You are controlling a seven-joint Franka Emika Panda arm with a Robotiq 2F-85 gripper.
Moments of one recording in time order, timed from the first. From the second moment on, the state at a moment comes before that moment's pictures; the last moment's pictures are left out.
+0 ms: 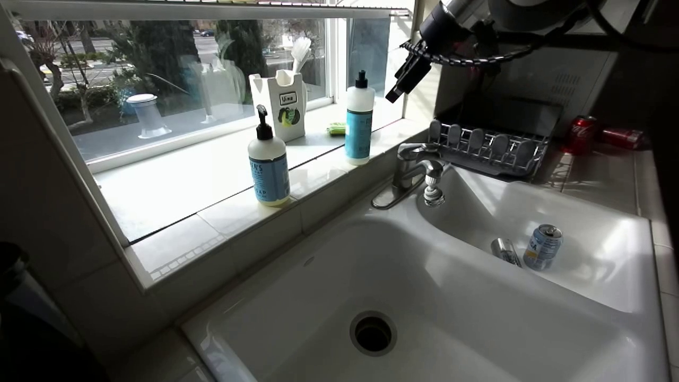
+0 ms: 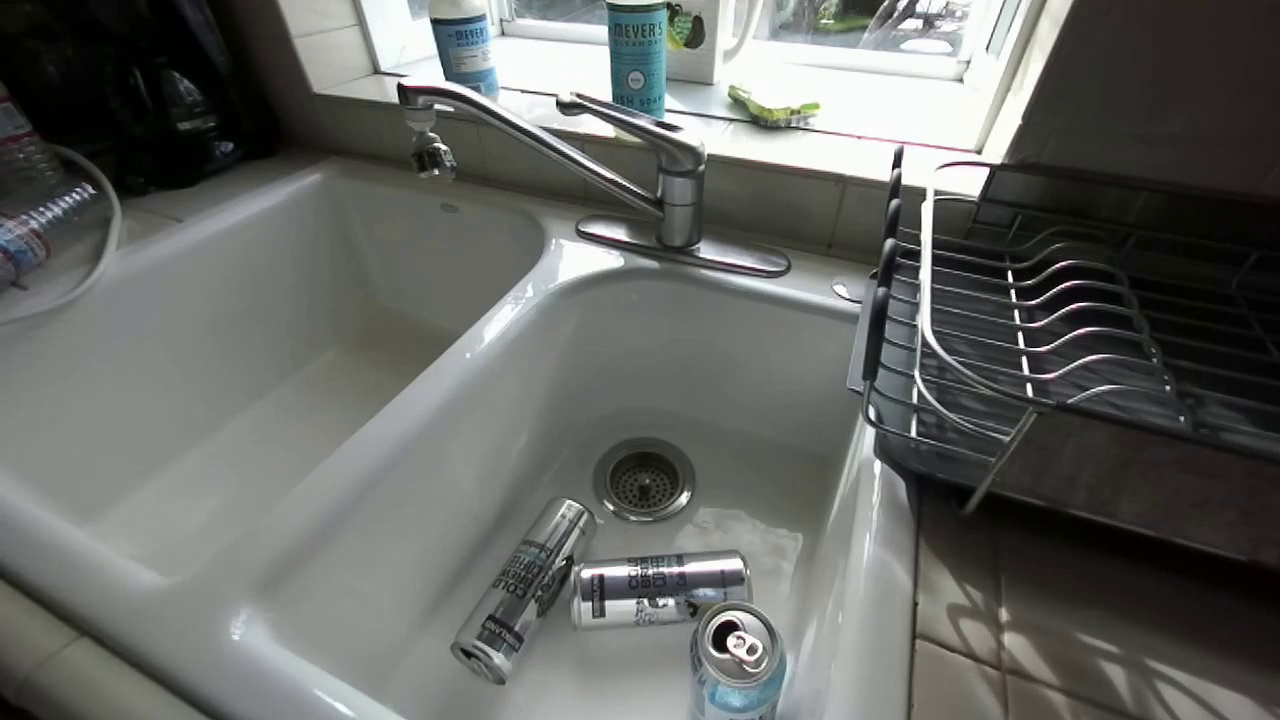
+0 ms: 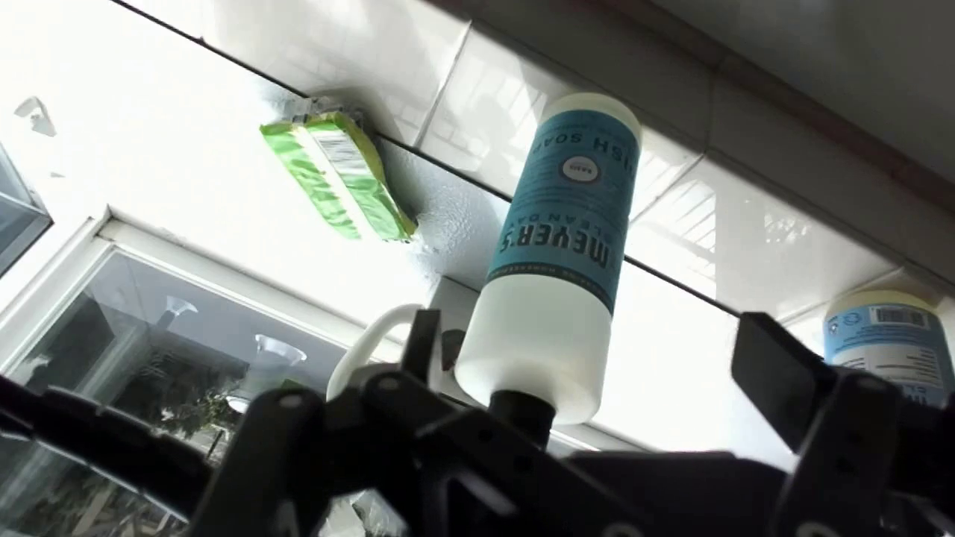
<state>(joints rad) 0.07 -0.10 -0.08 -2.05 0.08 2.64 -0.62</state>
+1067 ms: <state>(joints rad) 0.11 0.08 -0.09 -1.89 0.41 2.67 -0.88</state>
